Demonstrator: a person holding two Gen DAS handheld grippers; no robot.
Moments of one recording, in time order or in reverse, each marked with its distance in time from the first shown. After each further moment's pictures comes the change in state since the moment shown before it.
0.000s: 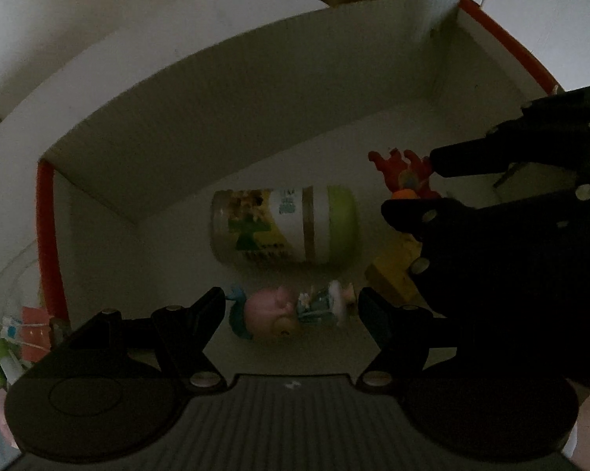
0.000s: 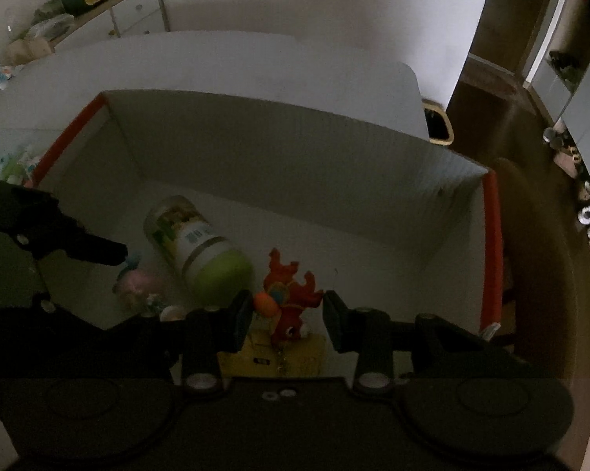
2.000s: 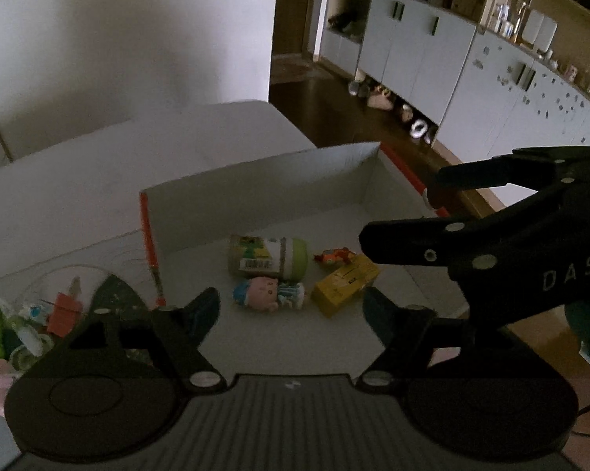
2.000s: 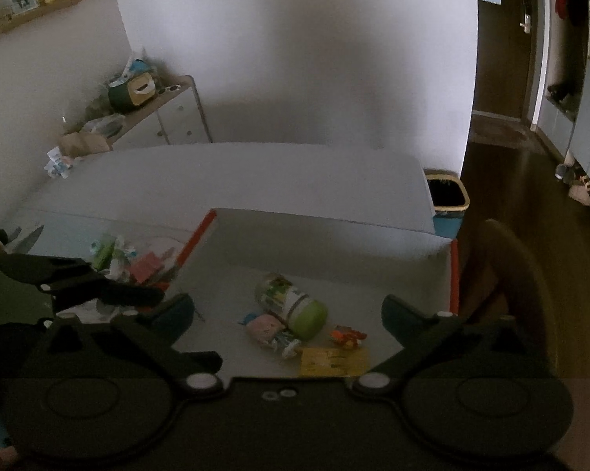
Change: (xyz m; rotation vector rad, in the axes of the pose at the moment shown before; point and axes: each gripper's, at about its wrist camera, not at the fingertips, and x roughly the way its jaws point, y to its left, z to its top) left arm -0.133 0.023 -0.080 -0.101 -0.395 -0.137; right arm -0.124 0.019 -0.031 0.073 -0.294 0.123
